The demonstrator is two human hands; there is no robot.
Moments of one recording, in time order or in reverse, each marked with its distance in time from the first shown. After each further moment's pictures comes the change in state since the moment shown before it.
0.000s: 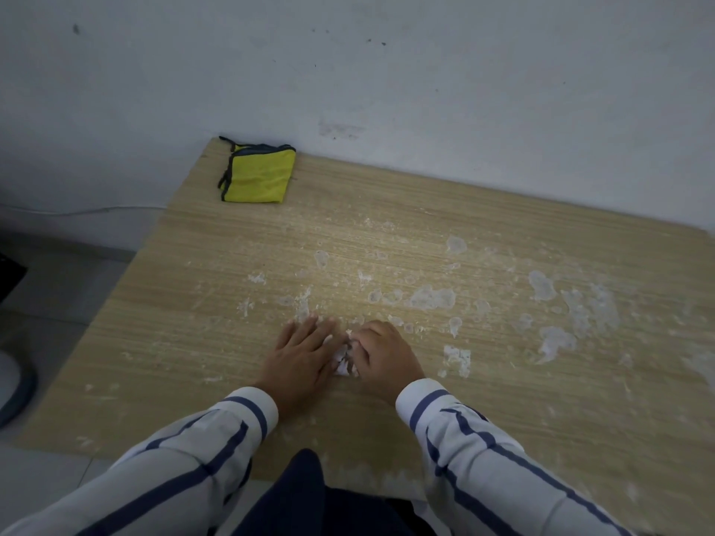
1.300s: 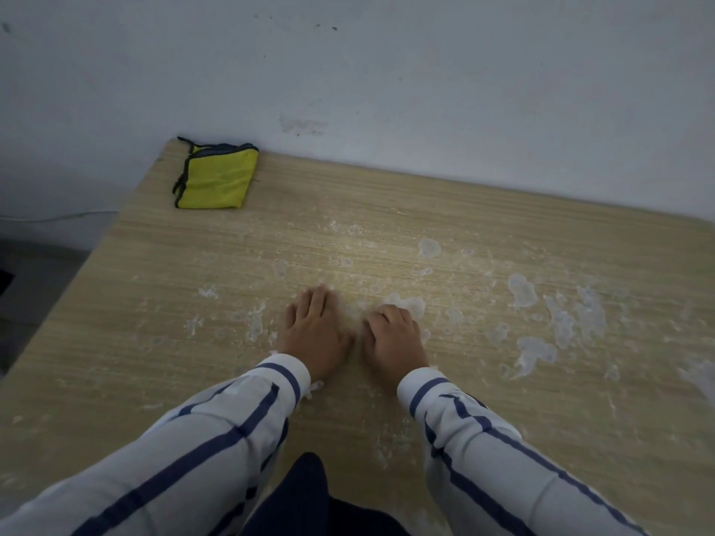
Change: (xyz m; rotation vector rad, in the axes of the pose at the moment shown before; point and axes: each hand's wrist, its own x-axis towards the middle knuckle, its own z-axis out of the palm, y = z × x) left_hand 0.103 0.068 -0.023 -0.221 -0.104 -0.310; right_hand 0.024 0.084 -0.028 -0.105 0.056 0.167
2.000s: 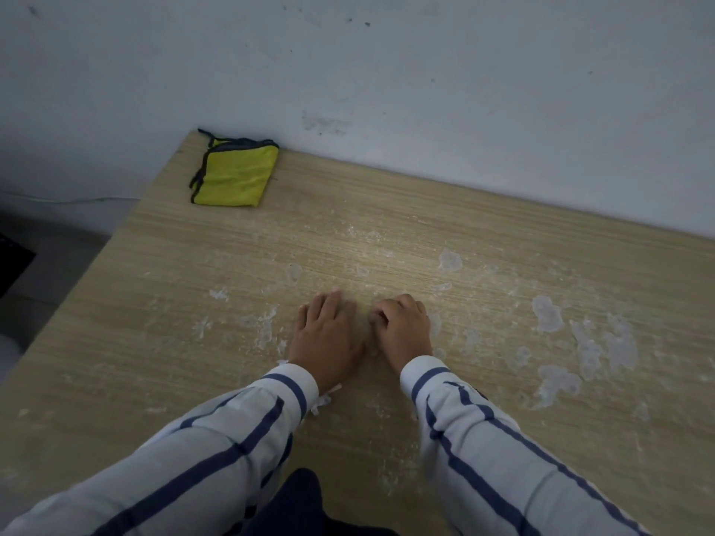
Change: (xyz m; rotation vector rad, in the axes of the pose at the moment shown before) left_hand 0.007 0.001 -0.005 -0.026 0.104 0.037; right_hand 0.049 0.000 0.003 0.148 0.131 0.074
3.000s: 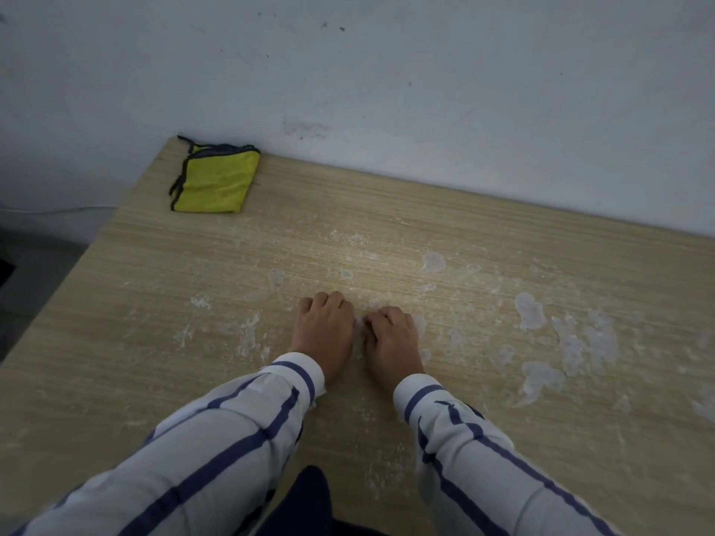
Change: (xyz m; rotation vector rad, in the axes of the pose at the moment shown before) left_hand 0.026 0.014 0.008 0.195 0.150 0.096; right_hand -0.018 0.014 0.008 0.027 0.073 -0.088
